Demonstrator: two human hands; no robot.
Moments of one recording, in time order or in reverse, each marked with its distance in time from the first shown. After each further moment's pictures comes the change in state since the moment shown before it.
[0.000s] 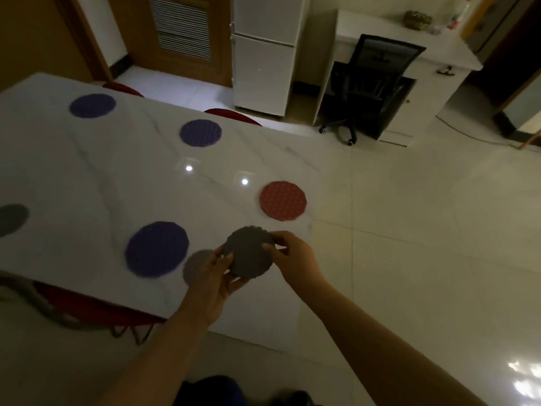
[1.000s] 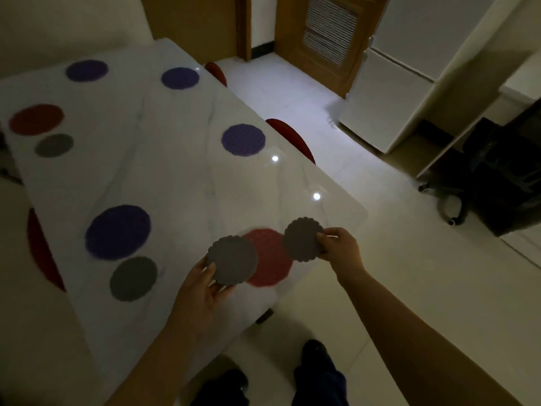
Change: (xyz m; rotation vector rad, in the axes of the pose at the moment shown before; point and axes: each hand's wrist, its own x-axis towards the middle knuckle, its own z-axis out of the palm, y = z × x) left_hand 0.143 -0.055 0.148 -0.413 0.585 0.306; right_hand 0.324 0.056 -0.163 0.067 -0.252 0.086
